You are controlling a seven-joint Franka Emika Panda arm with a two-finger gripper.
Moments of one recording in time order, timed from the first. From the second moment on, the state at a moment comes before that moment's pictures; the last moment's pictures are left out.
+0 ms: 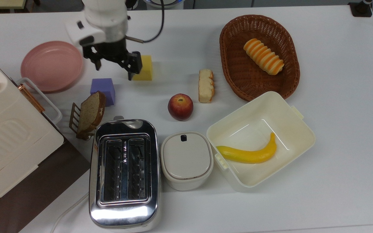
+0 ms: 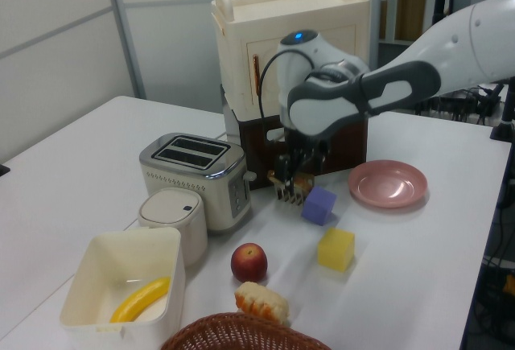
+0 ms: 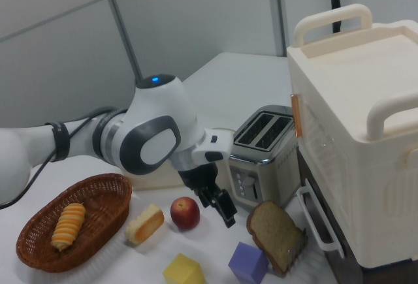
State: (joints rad) arm -0.10 0.15 -0.03 -1.86 -0.12 2.10 0.20
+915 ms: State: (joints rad) arm -0.07 0.05 0.01 -1.66 -0.03 1.82 0.18
